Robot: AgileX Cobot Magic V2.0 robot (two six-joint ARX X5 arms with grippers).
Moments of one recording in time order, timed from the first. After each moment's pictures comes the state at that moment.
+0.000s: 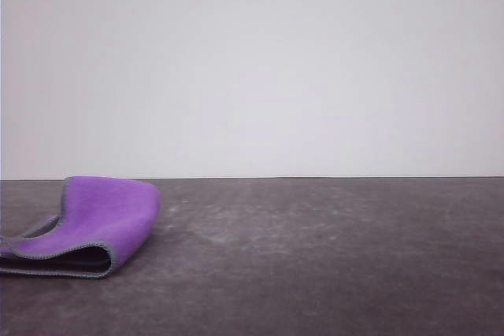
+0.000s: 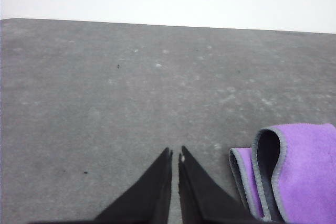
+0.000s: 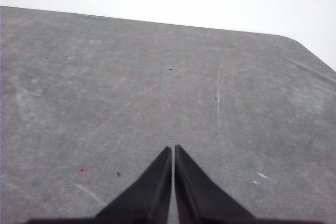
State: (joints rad) left_arx 0.02 0.00 0.03 -0.18 0.09 -0.04; right_arx 0.02 0.00 0.02 -0.17 0.05 -0.04
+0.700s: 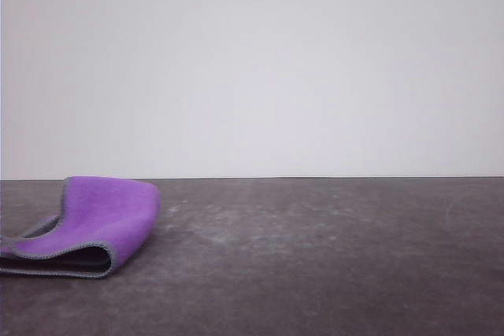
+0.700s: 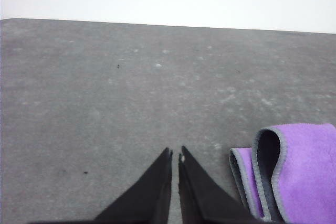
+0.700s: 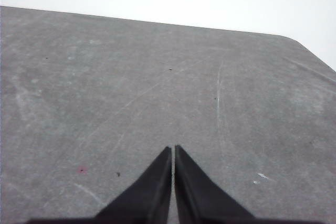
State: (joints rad) left_arx 0.02 0.00 0.03 -0.18 0.09 -0.04; right_arx 0.02 0.00 0.02 -0.17 0.05 -0.04
